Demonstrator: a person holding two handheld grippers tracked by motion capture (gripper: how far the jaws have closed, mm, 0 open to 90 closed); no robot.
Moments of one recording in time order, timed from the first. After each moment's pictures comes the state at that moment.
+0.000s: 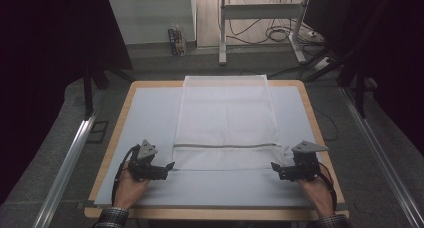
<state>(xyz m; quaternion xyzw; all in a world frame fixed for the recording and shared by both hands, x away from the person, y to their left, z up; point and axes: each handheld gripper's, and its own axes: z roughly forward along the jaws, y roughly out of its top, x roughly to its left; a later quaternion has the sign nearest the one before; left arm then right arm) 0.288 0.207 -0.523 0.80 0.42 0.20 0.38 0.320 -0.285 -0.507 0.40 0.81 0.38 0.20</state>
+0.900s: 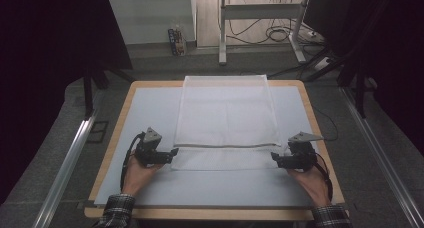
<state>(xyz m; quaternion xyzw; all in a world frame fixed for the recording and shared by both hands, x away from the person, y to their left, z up) 0.332 0.202 -0.523 0.79 0.44 0.19 0.37 0.343 -0.277 -0.496 0.43 0.81 0.34 0.20</state>
